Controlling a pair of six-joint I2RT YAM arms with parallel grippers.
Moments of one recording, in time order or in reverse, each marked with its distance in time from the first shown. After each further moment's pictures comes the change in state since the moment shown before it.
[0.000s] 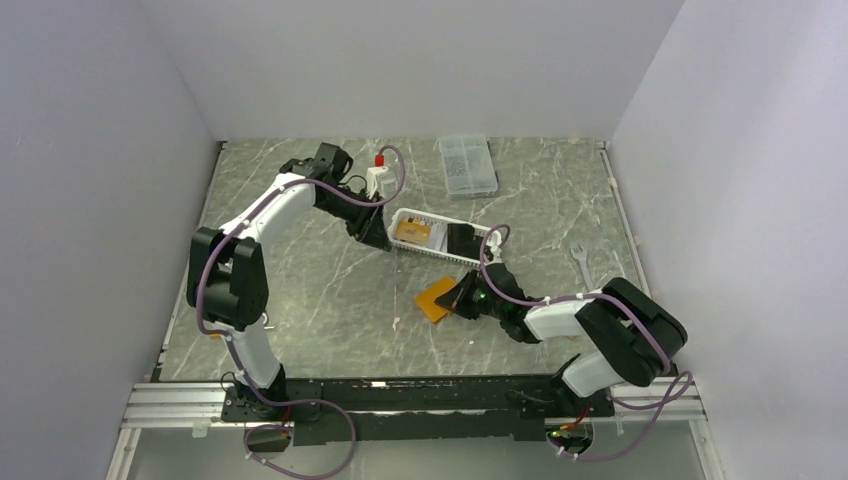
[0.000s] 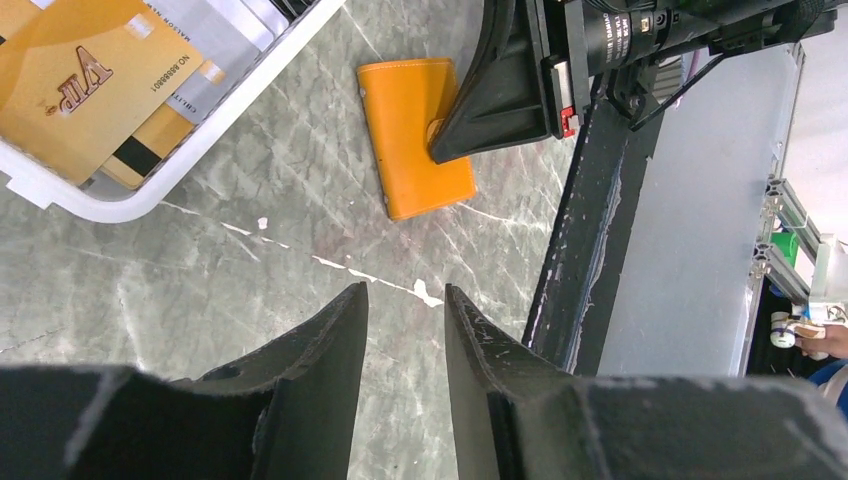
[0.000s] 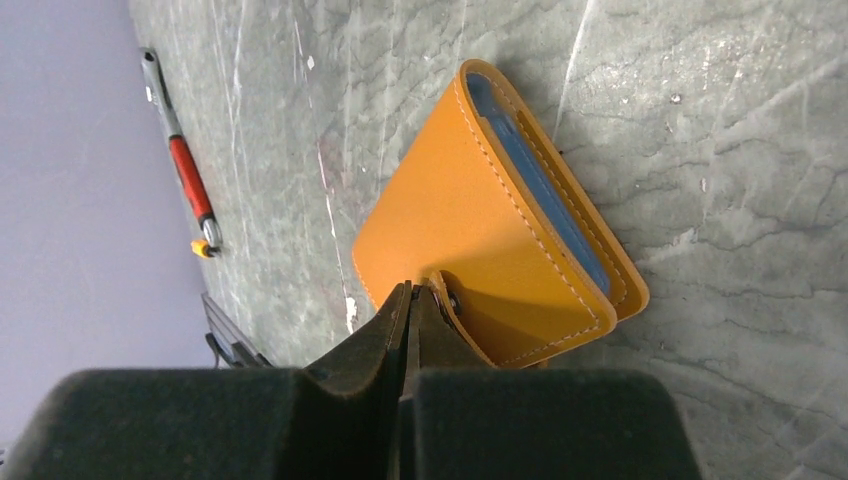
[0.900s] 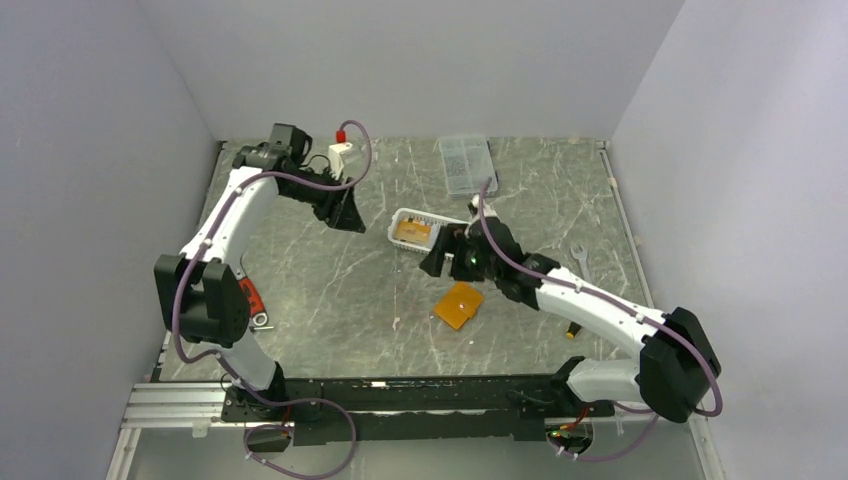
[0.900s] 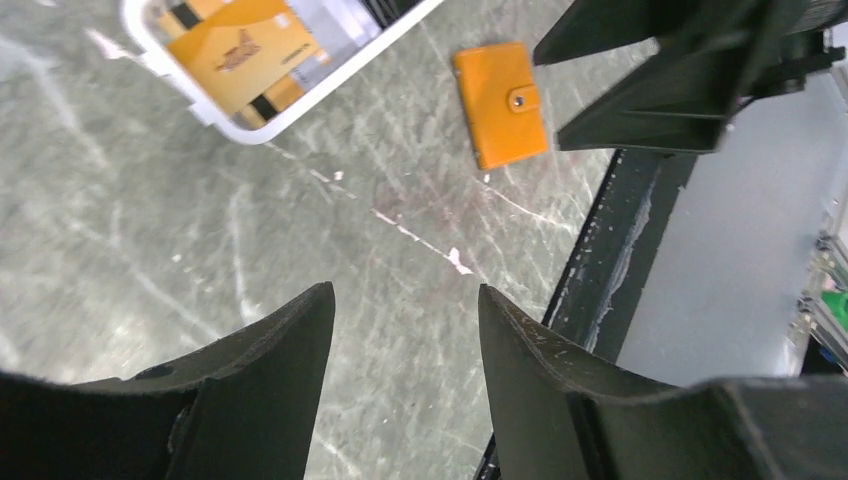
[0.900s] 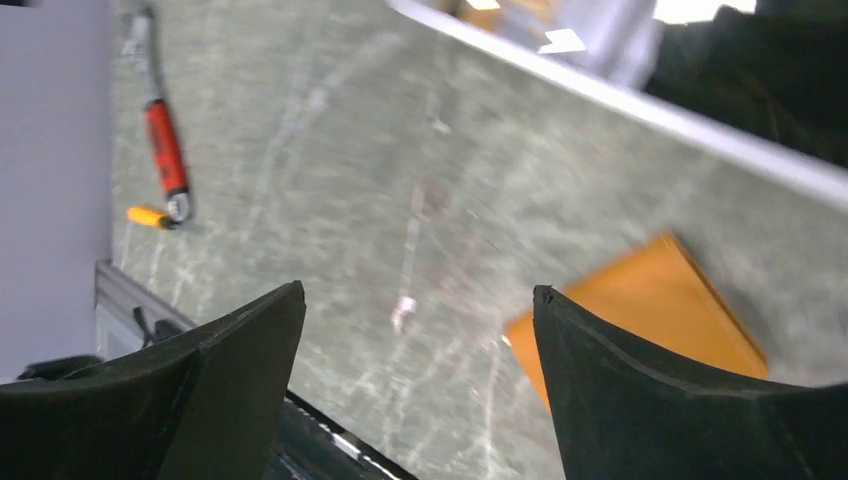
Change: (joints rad) left arm 0.130 -0.118 0.083 -0.132 -0.061 0.018; right arm 0.033 -0.264 0.400 -0.659 0.125 -0.317
